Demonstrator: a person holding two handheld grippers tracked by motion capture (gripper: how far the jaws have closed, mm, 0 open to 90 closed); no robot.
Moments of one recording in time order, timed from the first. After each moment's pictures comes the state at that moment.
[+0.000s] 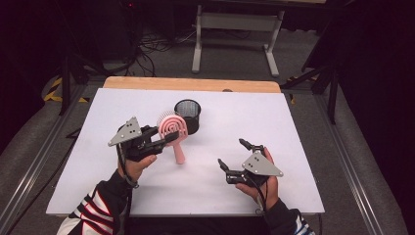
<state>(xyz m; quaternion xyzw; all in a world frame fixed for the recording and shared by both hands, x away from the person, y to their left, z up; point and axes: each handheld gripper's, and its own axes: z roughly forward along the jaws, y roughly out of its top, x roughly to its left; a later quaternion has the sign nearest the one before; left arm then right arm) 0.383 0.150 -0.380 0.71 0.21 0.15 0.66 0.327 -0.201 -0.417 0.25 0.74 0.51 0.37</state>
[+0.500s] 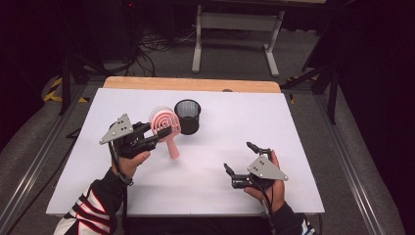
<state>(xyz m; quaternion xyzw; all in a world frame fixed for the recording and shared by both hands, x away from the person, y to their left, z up) 0.385 0.165 -0.374 0.70 0.22 0.17 0.66 0.321 -0.216 -0.425 0.25 0.74 0.49 0.38</state>
